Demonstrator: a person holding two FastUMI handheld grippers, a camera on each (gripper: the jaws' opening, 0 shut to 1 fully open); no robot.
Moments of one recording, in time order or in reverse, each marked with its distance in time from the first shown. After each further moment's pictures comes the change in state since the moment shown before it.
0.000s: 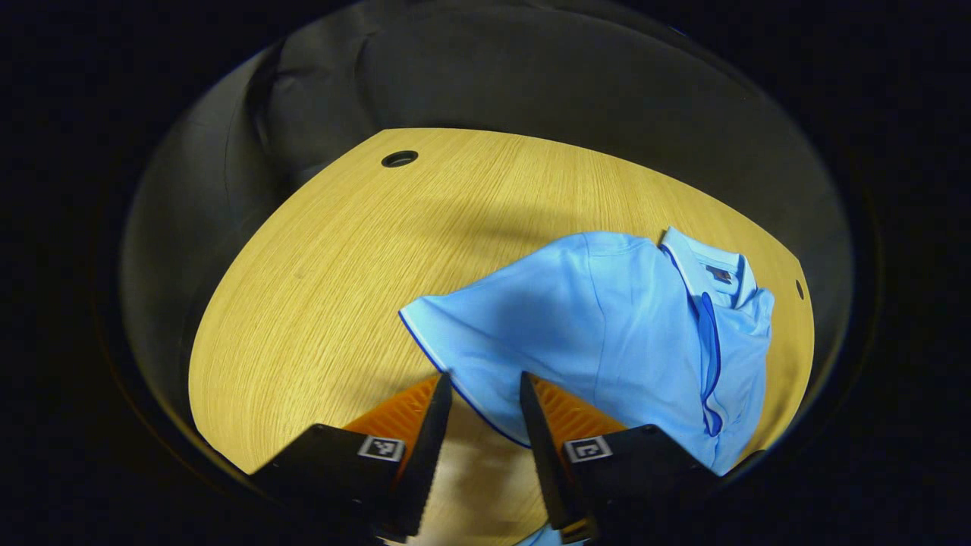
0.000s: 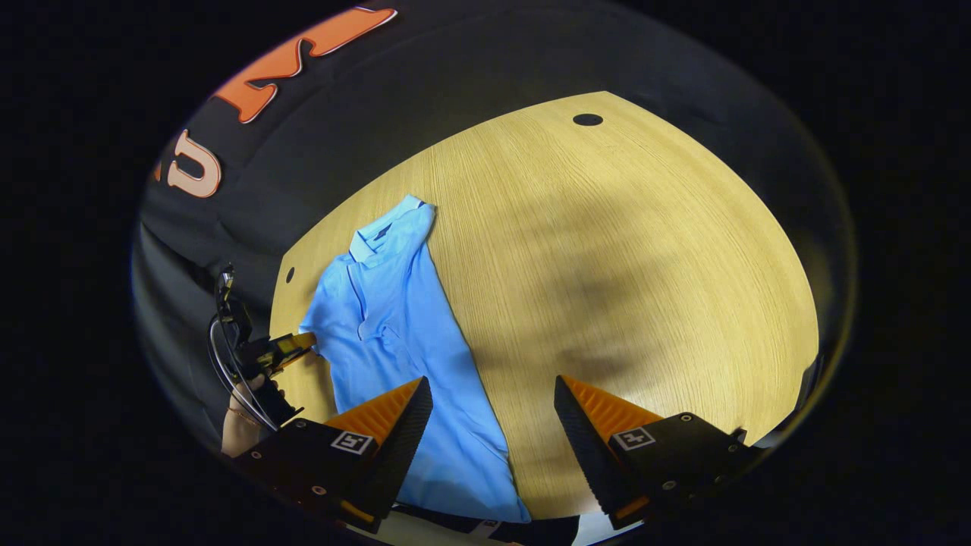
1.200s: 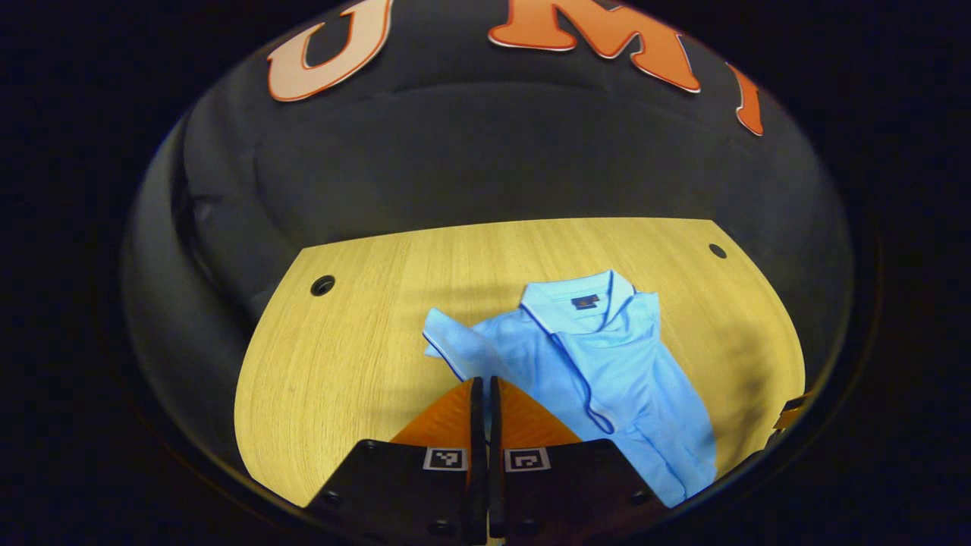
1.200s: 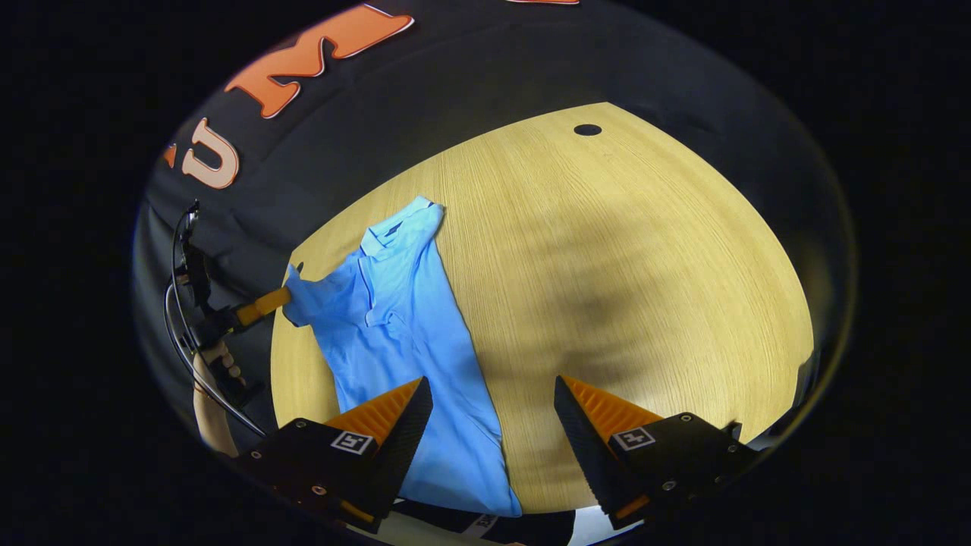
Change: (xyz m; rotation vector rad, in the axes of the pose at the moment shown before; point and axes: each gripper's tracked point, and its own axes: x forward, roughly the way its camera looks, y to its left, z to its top) left arm -0.107 -0.111 0.060 0.369 -0.227 -0.202; right arm -0.025 -0.011 -0.016 -0.031 -0.057 0.016
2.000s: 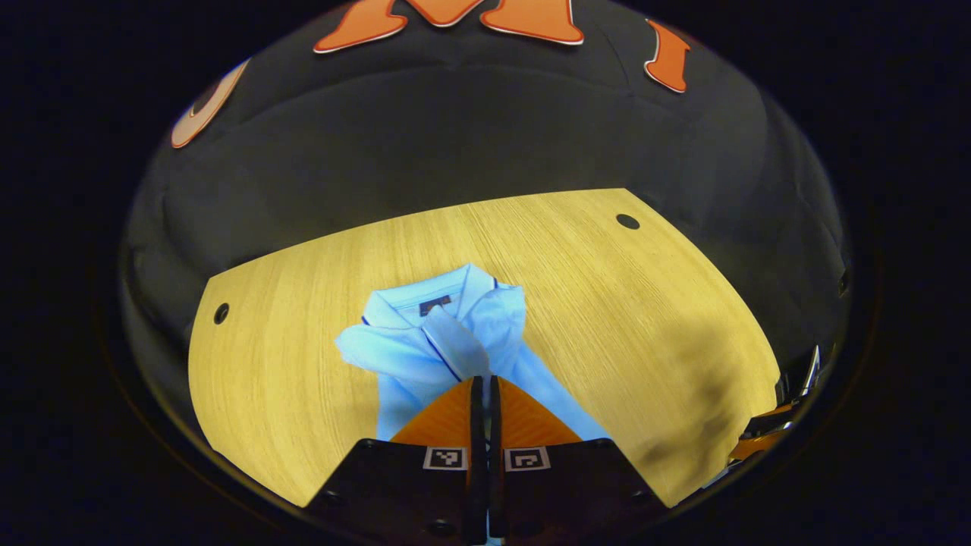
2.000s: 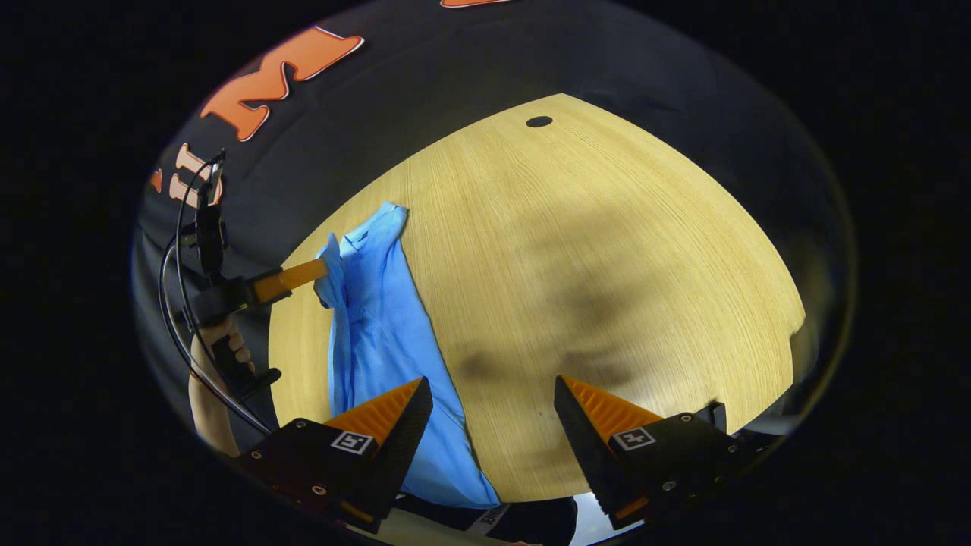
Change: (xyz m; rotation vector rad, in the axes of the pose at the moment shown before) left arm 0.028 -0.165 -0.003 0.125 0.074 -0.215; right arm -0.016 -0.049 -0.023 0.097 0.007 -0.029
